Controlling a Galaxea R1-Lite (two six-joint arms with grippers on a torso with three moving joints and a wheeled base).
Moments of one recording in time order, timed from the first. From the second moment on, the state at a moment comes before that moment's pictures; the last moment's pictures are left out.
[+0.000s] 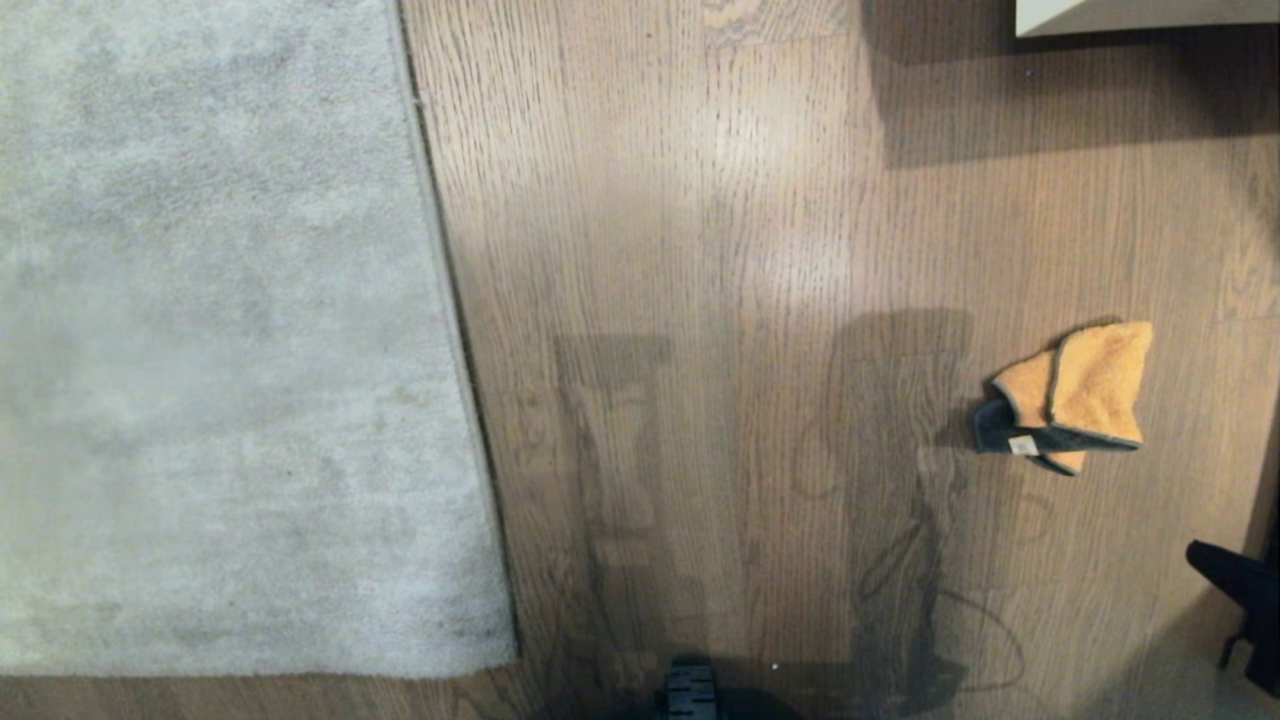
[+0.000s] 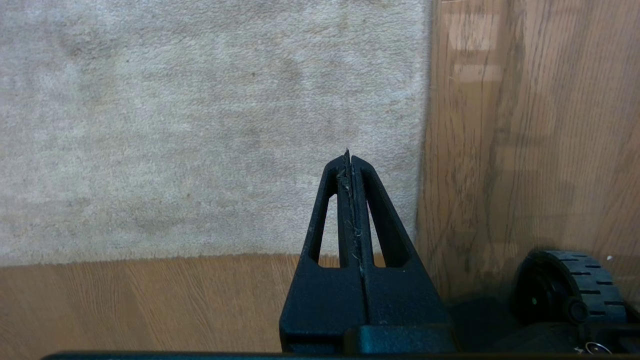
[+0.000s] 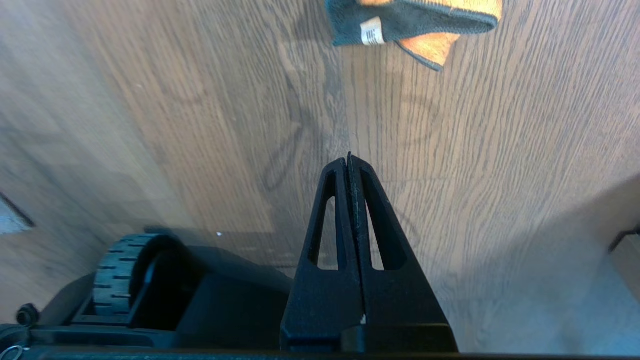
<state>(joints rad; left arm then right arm) 0.00 0.00 0.00 0.00 0.01 -0.02 0.07 0.88 -0.24 -0.35 -0.02 0.08</state>
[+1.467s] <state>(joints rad) 0.00 0.00 0.00 0.00 0.01 -0.02 0.07 1.07 -0.25 -0.44 -0.11 0.07</state>
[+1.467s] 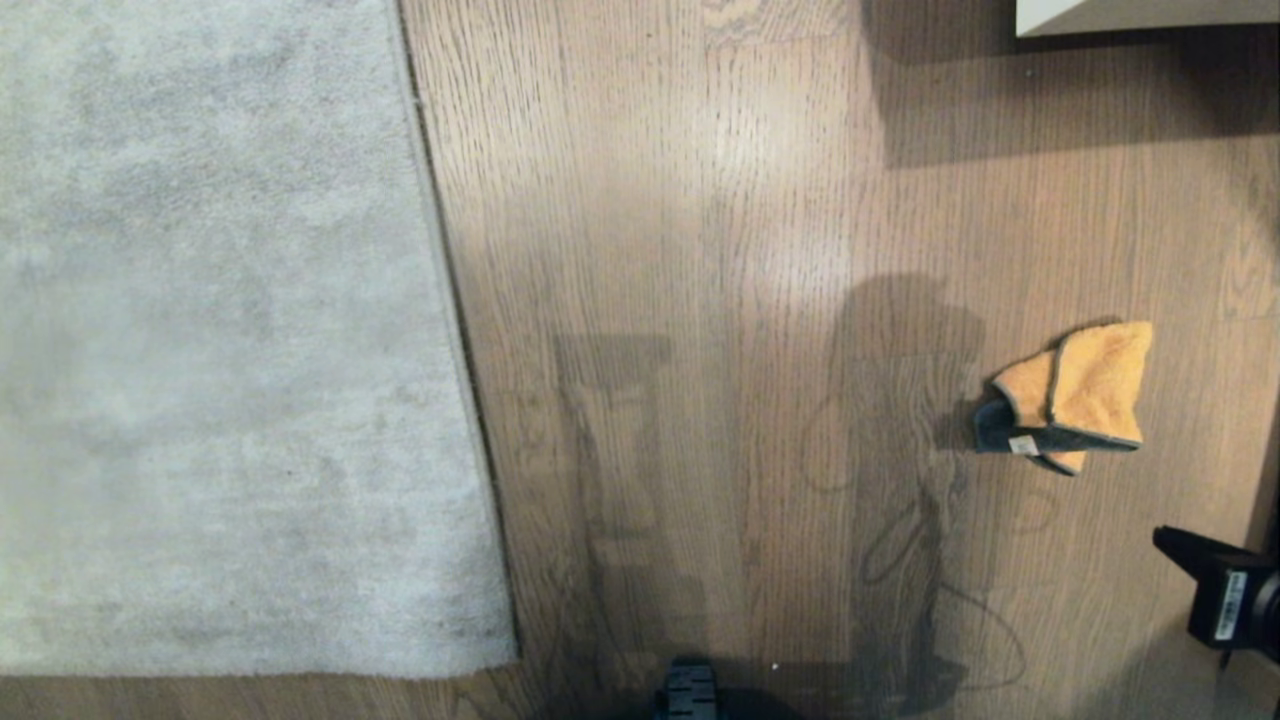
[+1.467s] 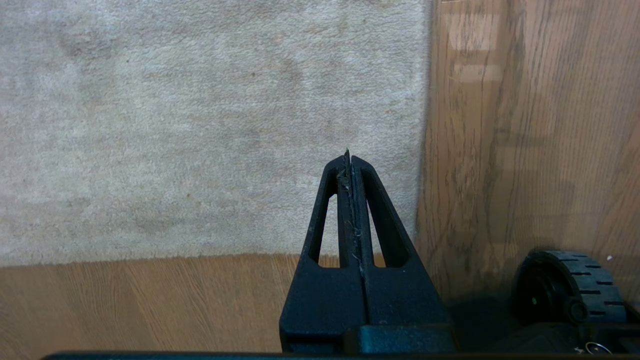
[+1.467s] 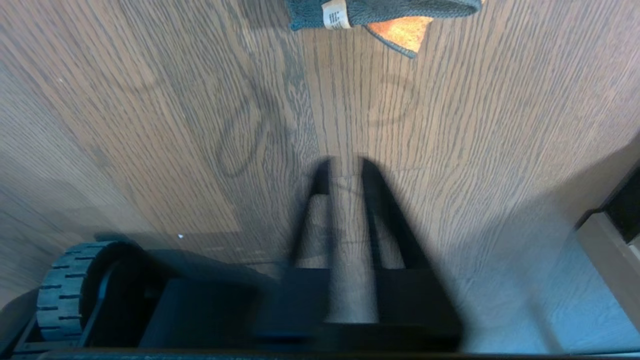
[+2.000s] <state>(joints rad) 0.00 0.00 0.00 0.00 0.01 -0.02 0.07 1.15 -0.24 -0.53 -0.11 0.07</state>
